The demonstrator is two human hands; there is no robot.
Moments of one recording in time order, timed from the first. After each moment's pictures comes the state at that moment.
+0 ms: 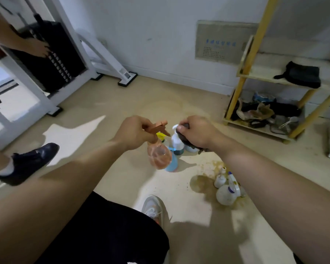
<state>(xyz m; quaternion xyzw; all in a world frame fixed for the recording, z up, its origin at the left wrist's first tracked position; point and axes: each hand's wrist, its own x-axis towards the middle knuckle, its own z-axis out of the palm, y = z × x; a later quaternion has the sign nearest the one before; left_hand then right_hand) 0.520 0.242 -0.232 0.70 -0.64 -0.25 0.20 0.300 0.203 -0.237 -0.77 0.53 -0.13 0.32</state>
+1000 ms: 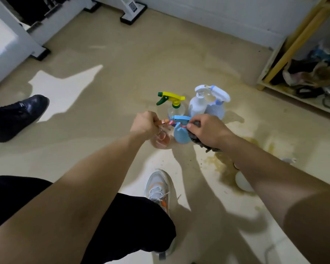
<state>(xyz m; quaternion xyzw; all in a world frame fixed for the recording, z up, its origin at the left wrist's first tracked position) 0.565 0.197 -0.448 0.80 -0.52 -0.29 0.07 0.346 0.176 -0.407 -0.72 0.55 -0.05 0.42</state>
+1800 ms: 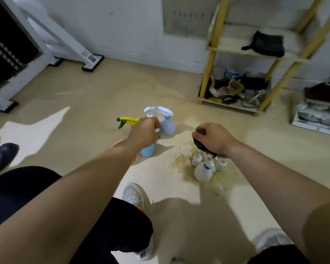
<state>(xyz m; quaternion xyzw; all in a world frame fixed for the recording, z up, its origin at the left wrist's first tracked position) 0.421 0.211 -0.345 0.68 -0.69 -0.23 0.07 0.176 0.241 -0.315 -0.69 0.64 -0.08 0.33</state>
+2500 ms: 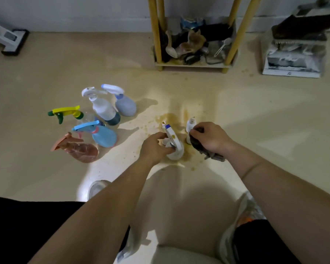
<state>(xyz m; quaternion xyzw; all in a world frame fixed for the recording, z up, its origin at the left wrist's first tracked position) 0.272 0.260 -0.489 0.65 -0.57 -0.49 0.11 0.064 0.280 -0.432 -0.53 0.72 -0.13 0.43</state>
